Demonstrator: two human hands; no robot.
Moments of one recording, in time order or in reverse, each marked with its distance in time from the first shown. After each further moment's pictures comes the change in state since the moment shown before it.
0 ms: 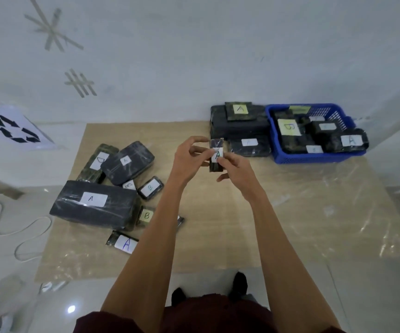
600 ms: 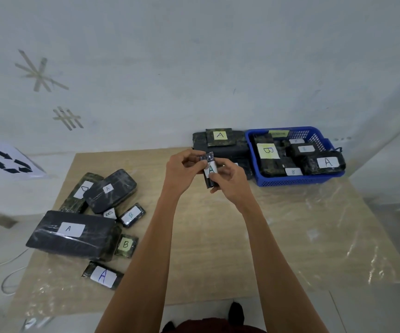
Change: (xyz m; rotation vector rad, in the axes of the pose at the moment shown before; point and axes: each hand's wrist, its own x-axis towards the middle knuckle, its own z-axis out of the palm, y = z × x) left_hand 0.024 0.038 0.061 0.047 0.083 0.126; right_hand 0.015 -0.025 -0.065 0.040 0.008 -0.171
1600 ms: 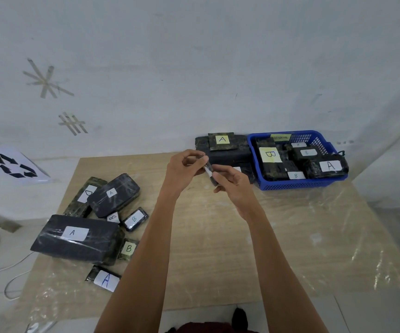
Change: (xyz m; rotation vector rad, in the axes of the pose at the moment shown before) left_hand 0.006 0.013 -0.007 -0.061 -0.052 -0.072; right_hand -0.006 -0.001 -0.001 0.178 -0.020 0.081
